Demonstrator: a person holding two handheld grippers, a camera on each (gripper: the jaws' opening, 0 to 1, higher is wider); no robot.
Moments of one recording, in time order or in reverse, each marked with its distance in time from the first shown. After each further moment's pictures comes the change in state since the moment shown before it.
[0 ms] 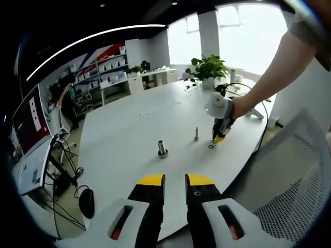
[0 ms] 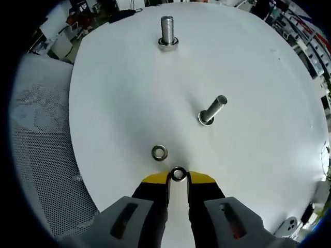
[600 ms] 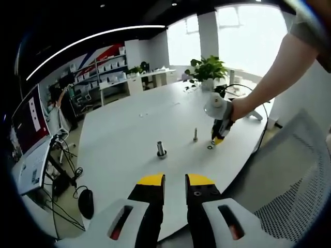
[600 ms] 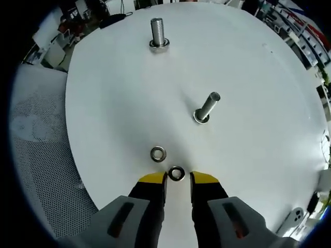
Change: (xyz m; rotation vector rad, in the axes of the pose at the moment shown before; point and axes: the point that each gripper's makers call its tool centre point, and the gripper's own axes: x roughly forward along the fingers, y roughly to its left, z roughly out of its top) left arm -0.001 -0.001 0.002 -0.001 -0.011 -0.007; right arm 0.000 0.001 0.001 0.075 -0.013 -0.018
